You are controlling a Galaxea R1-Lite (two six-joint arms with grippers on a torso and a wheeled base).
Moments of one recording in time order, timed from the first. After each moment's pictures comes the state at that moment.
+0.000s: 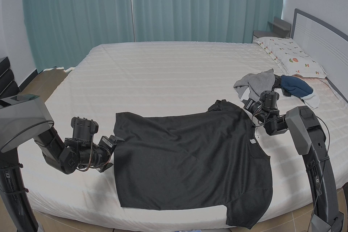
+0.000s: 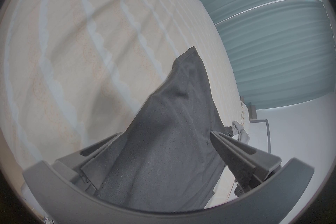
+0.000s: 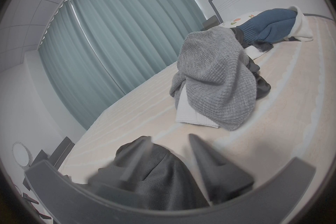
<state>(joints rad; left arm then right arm) -0.20 2.14 -0.68 -0.72 -0.14 -1.18 0.04 2.86 -1.98 -0.65 0.04 0.55</state>
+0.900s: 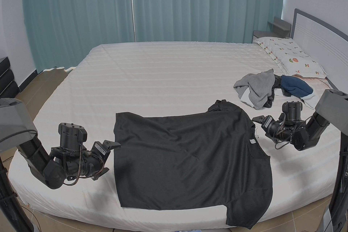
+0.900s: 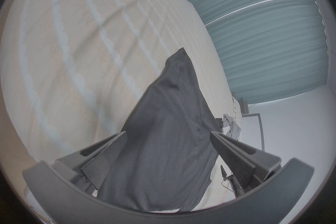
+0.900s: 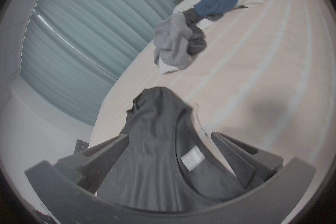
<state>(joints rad) -0.23 1.96 -0.42 -0.86 -0.14 -1.17 0.03 2.24 -0.85 -0.84 0.16 0.78</state>
